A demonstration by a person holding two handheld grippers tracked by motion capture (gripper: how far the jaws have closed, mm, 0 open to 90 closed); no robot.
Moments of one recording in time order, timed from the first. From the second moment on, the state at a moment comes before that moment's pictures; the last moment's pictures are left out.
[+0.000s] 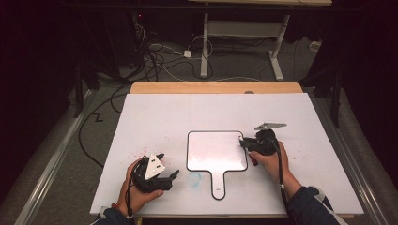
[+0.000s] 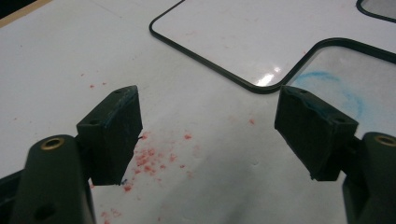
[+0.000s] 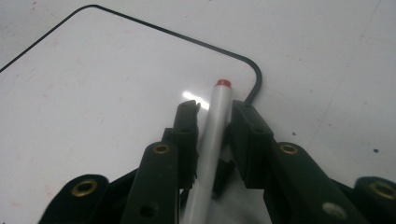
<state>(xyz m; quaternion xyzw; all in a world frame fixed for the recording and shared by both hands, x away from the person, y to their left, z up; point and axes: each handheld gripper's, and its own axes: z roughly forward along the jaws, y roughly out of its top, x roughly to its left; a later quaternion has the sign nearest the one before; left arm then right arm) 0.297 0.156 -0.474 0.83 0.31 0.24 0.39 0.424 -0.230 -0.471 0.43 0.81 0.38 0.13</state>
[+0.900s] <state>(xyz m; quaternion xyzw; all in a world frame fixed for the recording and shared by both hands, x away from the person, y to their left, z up) 0.301 0.167 -0.475 0.82 0.35 0.26 0.38 0.390 -0.247 -0.412 0.33 0.80 0.41 0.27</state>
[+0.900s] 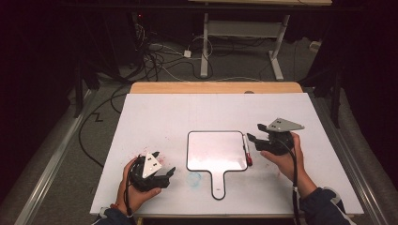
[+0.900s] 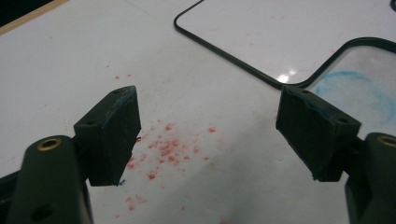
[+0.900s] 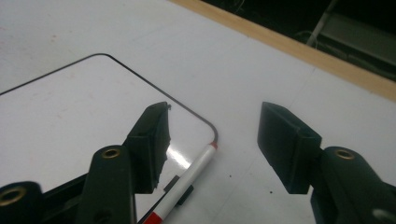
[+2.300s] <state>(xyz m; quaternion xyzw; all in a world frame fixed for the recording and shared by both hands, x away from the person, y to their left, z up) 0.298 0.165 -0.475 0.83 0.31 0.27 0.36 0.299 -0.303 -0.453 0.28 0.81 0.42 0.30</state>
